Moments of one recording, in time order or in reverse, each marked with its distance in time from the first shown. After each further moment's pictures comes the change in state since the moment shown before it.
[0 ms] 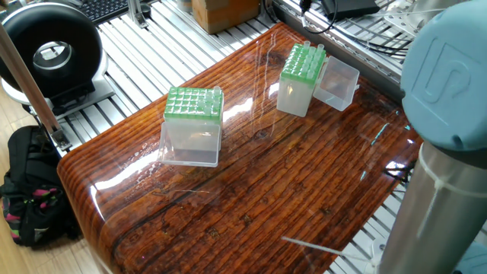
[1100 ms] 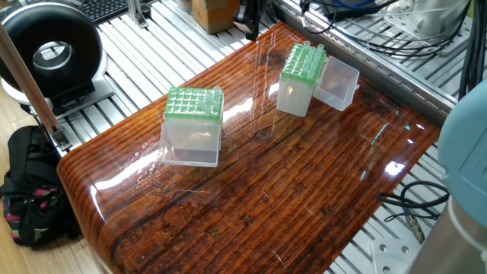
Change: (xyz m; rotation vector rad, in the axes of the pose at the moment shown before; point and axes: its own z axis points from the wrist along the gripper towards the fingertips) arm -0.030 0.041 0.009 0.070 0.003 -0.071
